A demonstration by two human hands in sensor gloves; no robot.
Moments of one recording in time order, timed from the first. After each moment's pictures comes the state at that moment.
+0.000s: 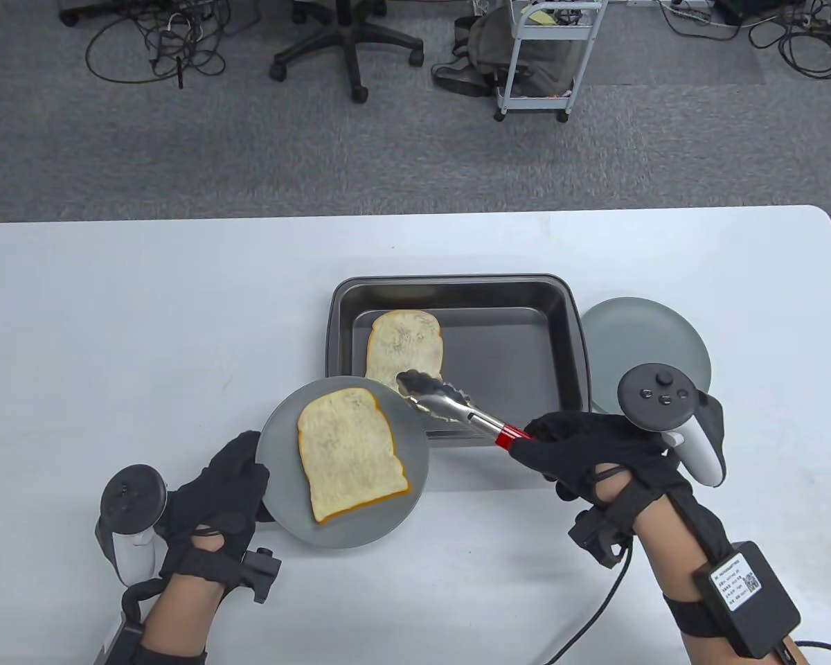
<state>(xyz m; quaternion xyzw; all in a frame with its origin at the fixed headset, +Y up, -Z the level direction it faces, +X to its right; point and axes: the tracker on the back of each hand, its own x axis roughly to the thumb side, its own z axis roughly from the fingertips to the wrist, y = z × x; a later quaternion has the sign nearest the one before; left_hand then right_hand) -0.275 -0.730 -0.121 -0.05 0.08 0.59 0.80 0.213 -0.629 -0.202 0.00 0.20 0.89 0.41</state>
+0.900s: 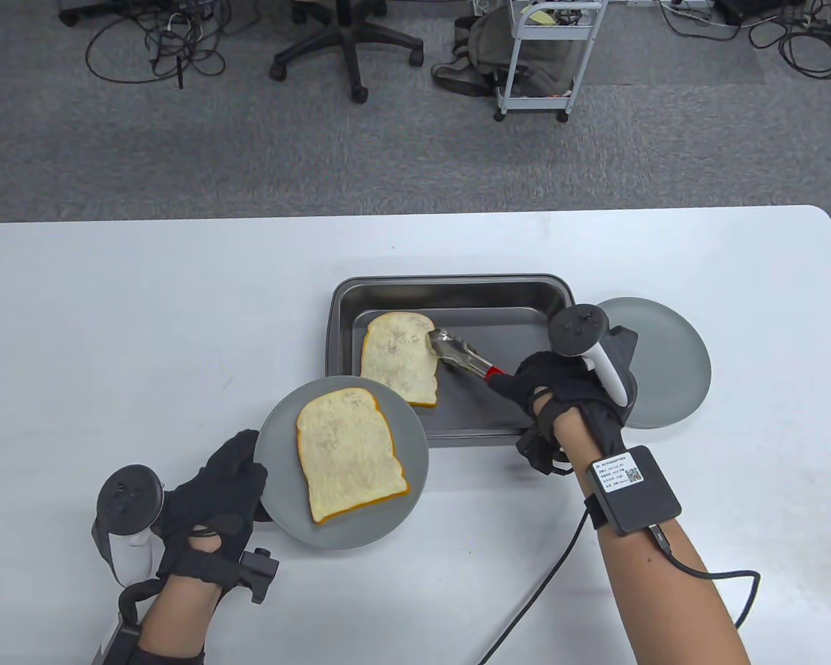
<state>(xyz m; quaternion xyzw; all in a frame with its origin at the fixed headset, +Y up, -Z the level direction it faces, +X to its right) -0.278 -0.728 -0.120 -0.04 0.07 0.59 0.80 0.177 -0.700 -0.294 -0.11 0.20 0.94 0.24</state>
